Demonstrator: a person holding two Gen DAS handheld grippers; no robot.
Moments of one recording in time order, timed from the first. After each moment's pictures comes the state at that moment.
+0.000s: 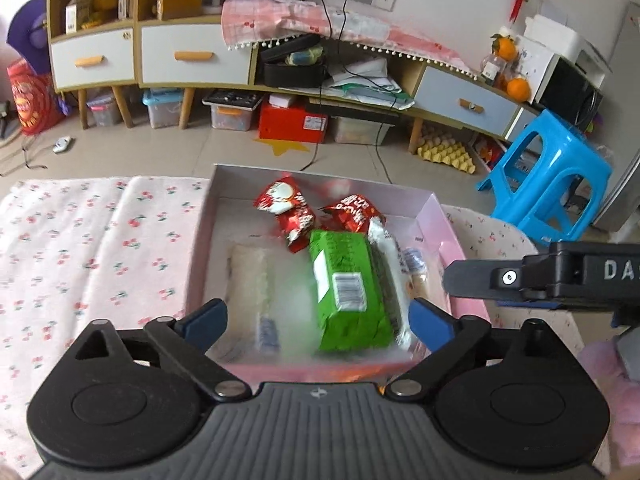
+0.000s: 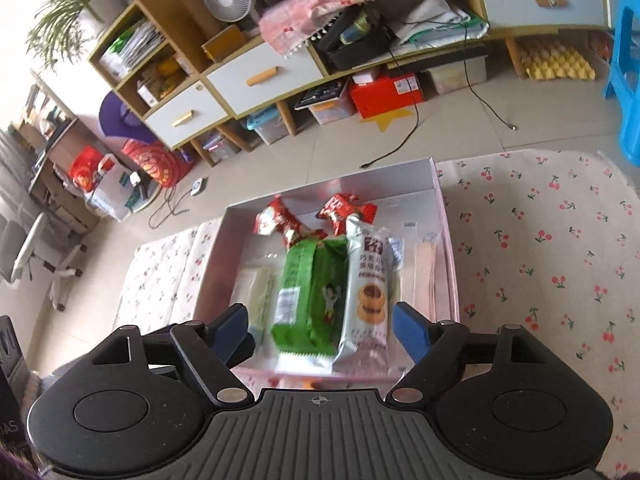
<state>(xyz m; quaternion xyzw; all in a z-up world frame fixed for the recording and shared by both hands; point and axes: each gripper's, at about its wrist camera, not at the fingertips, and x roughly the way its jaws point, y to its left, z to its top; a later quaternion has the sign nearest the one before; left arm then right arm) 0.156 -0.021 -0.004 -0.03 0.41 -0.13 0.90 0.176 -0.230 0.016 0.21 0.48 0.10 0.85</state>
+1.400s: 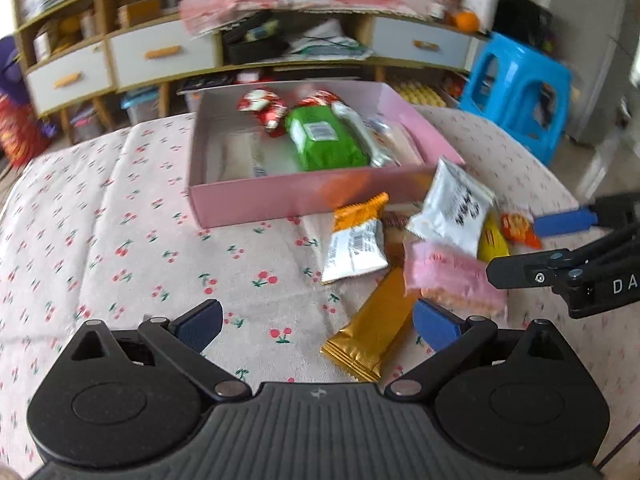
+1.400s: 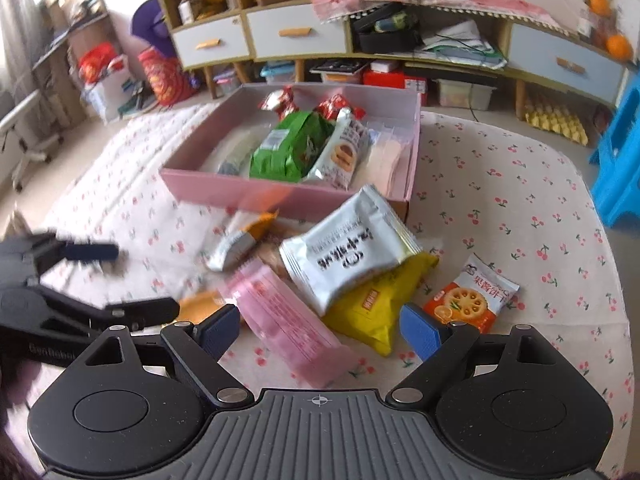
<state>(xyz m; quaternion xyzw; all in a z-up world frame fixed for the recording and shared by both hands) 0.063 -0.014 -0.054 0.07 0.40 -0.18 0.89 0.047 -0.213 -0.021 0.02 0.47 0.12 0.87</state>
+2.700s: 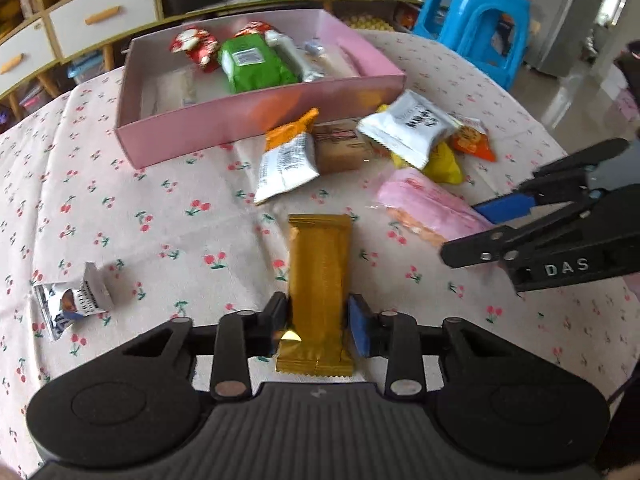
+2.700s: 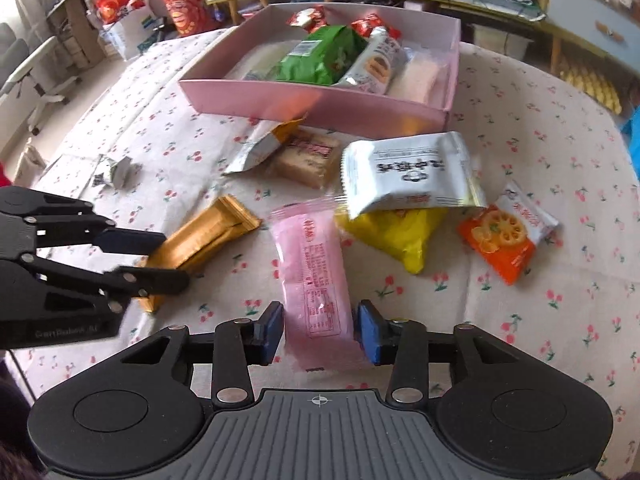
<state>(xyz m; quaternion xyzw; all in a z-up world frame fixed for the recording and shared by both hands) 0.047 -0.030 -0.064 0.10 0.49 -0.24 0.83 0.035 -0.204 -0.045 0.01 0.55 0.16 0.82</state>
